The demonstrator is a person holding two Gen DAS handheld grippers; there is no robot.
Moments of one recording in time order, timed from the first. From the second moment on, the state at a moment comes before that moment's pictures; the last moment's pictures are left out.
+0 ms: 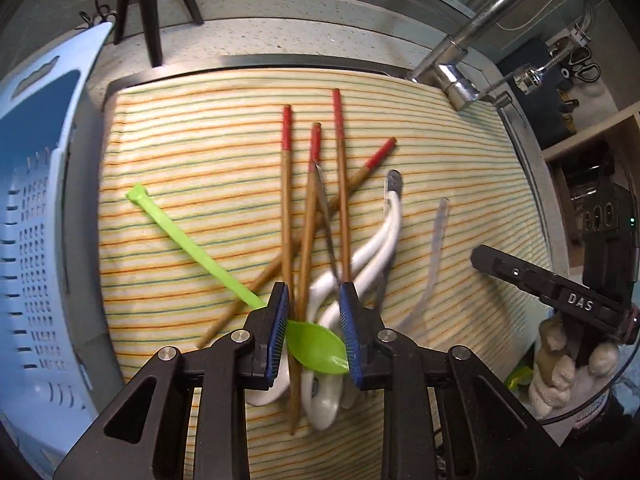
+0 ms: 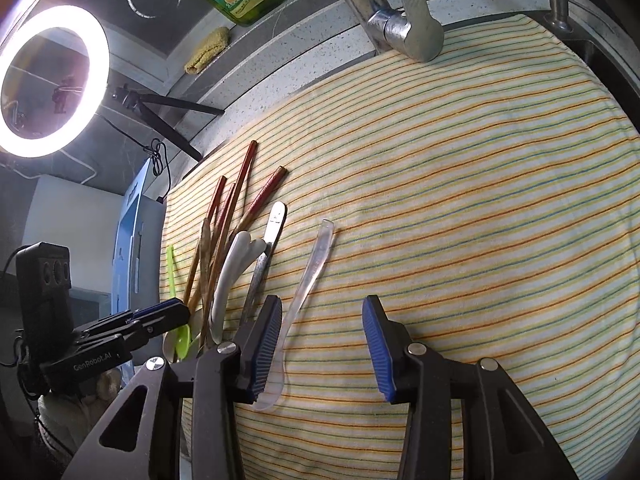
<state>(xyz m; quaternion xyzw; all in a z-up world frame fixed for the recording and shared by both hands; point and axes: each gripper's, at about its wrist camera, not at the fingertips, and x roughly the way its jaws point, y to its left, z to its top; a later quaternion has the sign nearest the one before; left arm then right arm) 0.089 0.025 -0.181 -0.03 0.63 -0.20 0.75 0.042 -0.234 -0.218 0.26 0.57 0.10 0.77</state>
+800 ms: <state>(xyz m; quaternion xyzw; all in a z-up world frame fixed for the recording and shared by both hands) 0.052 0.044 -0.151 0.02 0.57 -0.19 0.80 0.071 -0.146 -0.218 0.22 0.60 0.21 0.74</state>
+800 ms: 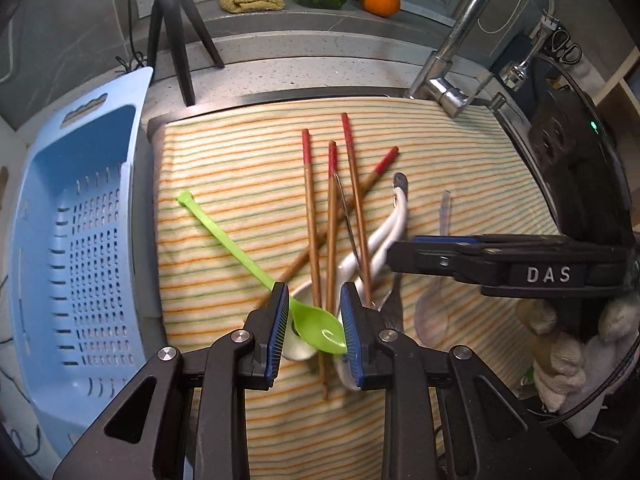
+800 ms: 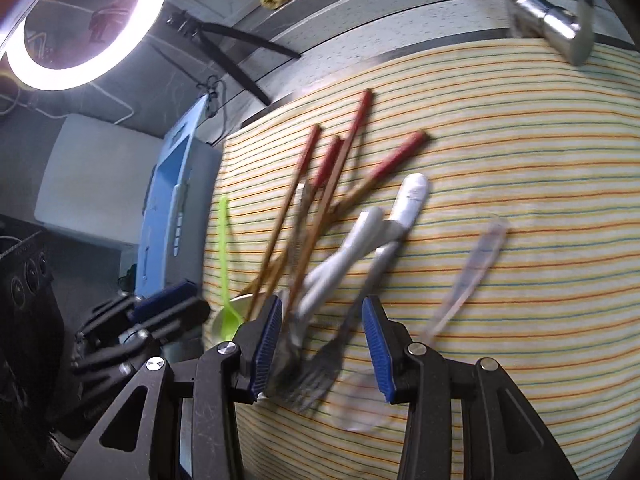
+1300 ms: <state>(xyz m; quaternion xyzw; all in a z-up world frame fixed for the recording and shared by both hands) 0.039 0.062 -0.167 0.00 0.59 -0.17 0.79 0.082 -0.104 -0.231 0.20 0.63 0.24 0.71</state>
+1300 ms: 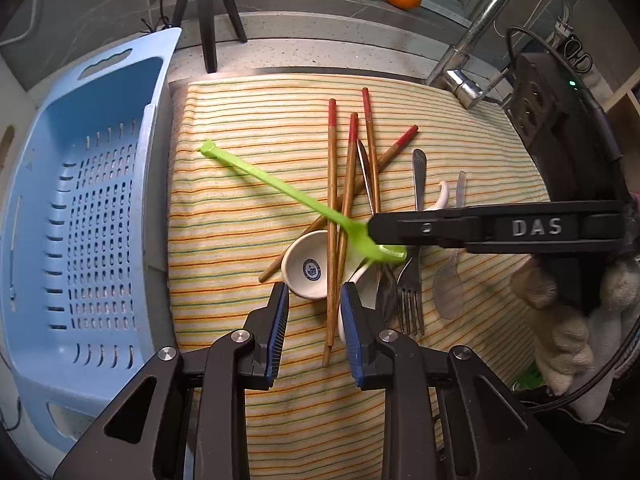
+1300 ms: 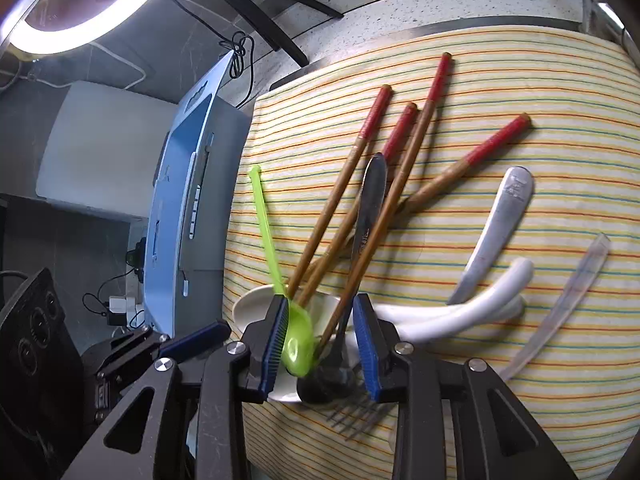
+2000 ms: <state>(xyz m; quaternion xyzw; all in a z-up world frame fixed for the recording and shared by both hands) 0.013 0.031 -0.191 -0.02 0.61 -0.19 0.77 0.055 -0.159 -0.221 0.23 0.63 0.22 0.71</state>
